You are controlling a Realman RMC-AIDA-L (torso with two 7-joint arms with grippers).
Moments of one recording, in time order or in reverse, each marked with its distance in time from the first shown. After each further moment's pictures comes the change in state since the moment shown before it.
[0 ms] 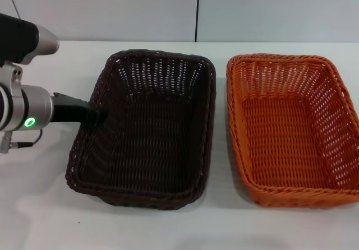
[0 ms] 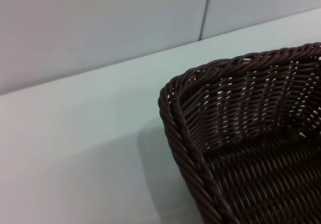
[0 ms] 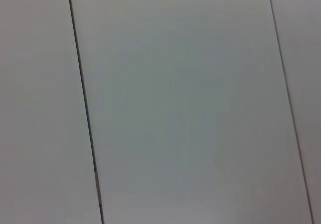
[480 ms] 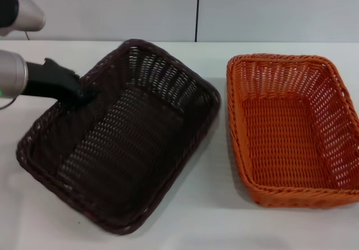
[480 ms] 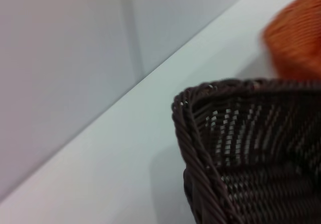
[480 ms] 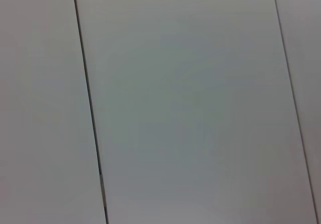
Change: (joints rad) left arm -0.144 0.005 -0.322 -0.019 -0.072 -0.325 0.557; right arm 0.004 -0.002 0.000 -0.002 -0.006 0.001 0.000
